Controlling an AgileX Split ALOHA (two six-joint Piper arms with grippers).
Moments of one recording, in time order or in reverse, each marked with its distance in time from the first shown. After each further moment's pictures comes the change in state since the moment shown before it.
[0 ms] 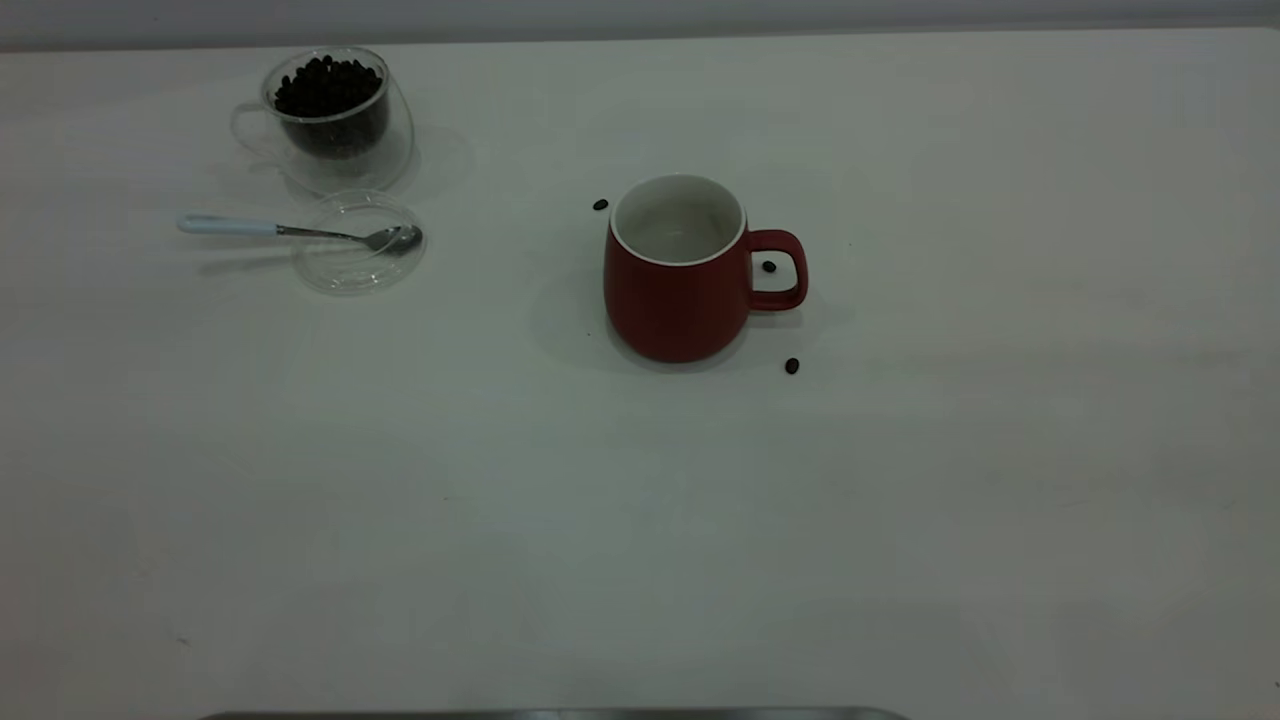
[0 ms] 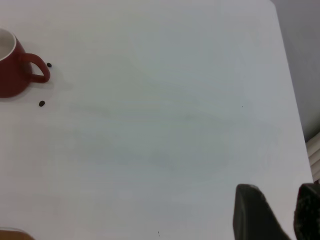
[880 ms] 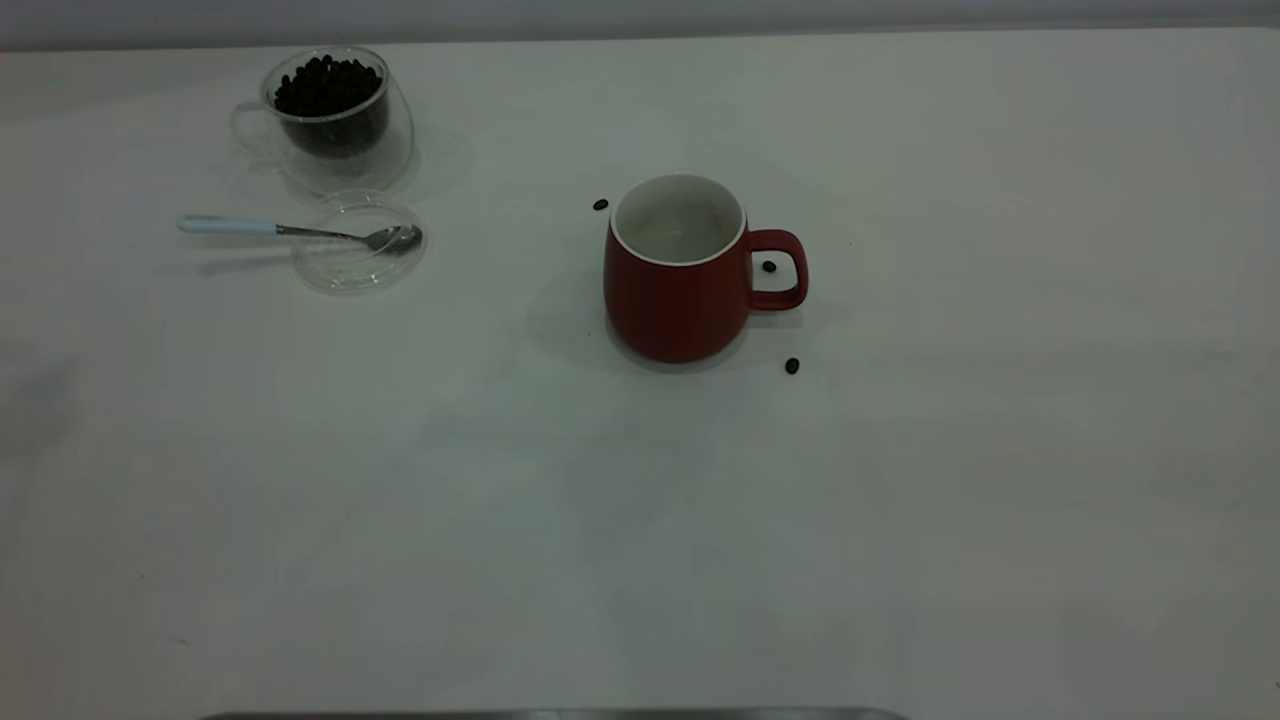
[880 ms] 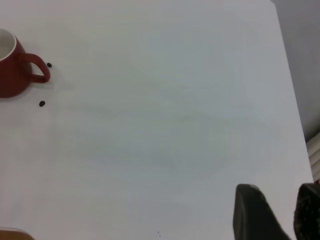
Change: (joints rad) left arm 0.056 0.738 -0.616 -0.248 -0.001 -0.077; right arm 0.000 0.000 0.000 0.000 0.000 0.000
